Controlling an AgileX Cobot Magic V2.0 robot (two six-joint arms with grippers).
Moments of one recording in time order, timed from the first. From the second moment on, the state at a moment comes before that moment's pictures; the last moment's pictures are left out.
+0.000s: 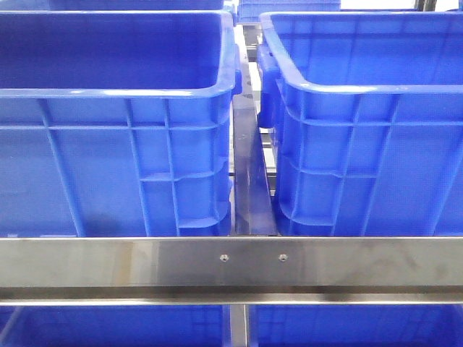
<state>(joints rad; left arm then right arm) -0.96 1.38 -1.33 0.14 0.76 -0.09 0.06 0.49 -0.81 0.38 0.87 0.07</state>
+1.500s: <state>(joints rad) -0.96 1.38 -1.33 0.14 0.76 -0.09 0.21 1.22 -0.93 1.45 0.87 -0.72</state>
